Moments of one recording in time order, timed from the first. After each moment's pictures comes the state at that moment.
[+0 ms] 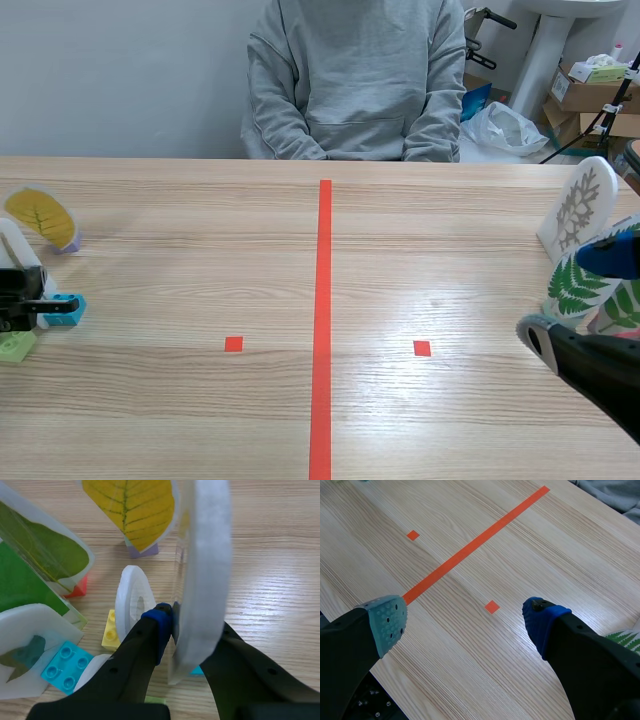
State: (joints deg) left arm 2.9 -16.7 -16.9 64.1 -5.4 -15.4 -2.9; right arm -48.5 27.5 26.8 126.7 27.9 45.4 -15.2
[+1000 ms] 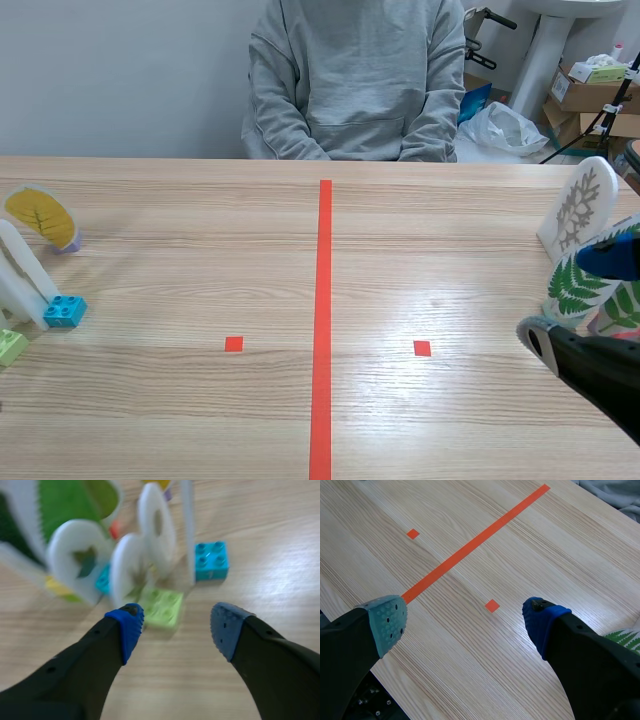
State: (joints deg) left arm 30.1 -16.6 -24.2 85.8 -3.5 -15.5 -5.5; right arm -48.5 27.5 26.8 126.7 28.0 45.4 -15.6
